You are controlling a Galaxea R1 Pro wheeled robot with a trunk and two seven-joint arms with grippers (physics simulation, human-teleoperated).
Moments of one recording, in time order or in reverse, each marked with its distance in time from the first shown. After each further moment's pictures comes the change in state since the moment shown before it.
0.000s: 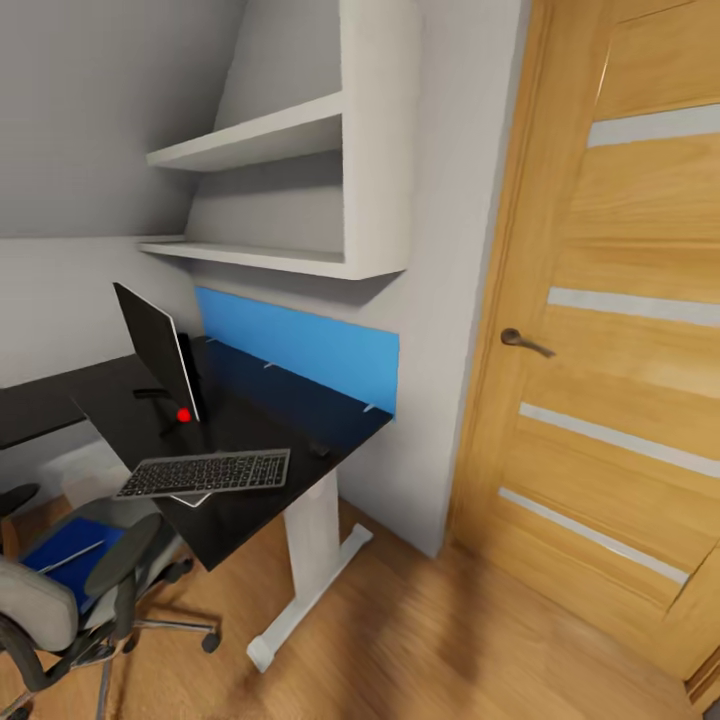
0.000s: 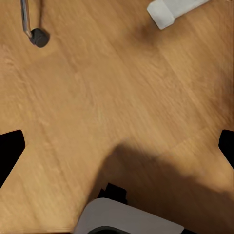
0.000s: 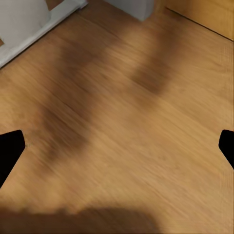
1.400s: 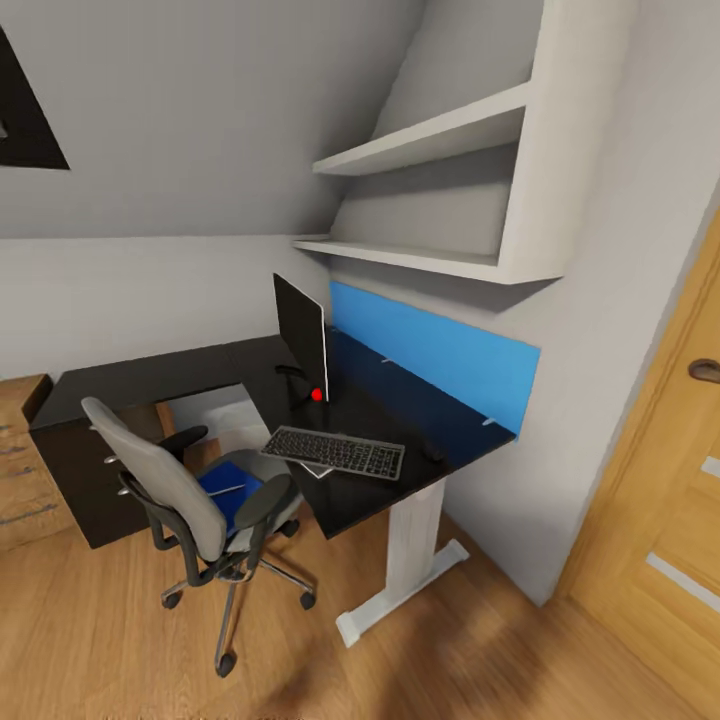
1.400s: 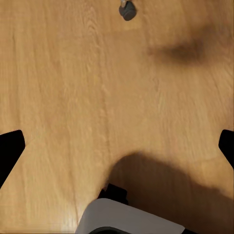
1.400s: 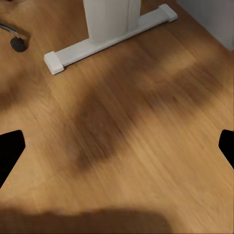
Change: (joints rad) left arm 0.000 0.001 -0.001 0.000 -0.003 0.000 0.000; right arm 0.000 -0.002 0.000 -0.002 0.000 0.003 0.000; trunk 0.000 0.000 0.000
